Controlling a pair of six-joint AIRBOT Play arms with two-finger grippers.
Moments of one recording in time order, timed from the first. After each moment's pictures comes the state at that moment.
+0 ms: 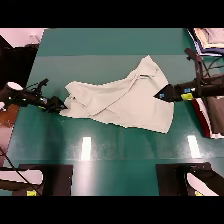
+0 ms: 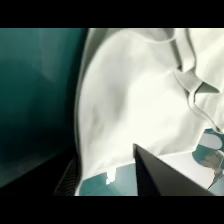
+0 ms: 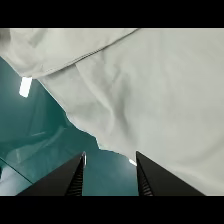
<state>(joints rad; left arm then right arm) 0.24 -1.57 1.04 0.89 -1.26 -1.08 0.02 -0.97 1.07 -0.93 1.28 1.40</state>
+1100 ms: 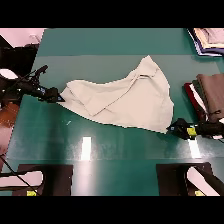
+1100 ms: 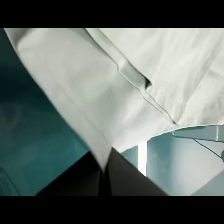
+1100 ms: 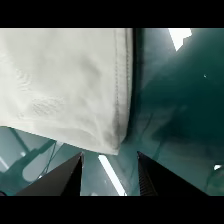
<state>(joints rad) 0.19 -1.45 1.17 0.90 -1.31 -1.13 -0.45 -0.99 0.46 -0.91 1.24 1.38</state>
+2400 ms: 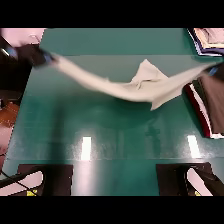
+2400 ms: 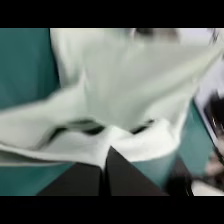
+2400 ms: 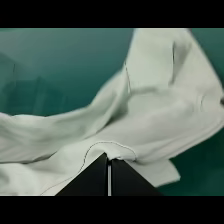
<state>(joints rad) 0.19 -1.25 1.63 0.42 -1.40 -1.17 -0.36 -0.85 1.35 -0.89 1.27 1.38</state>
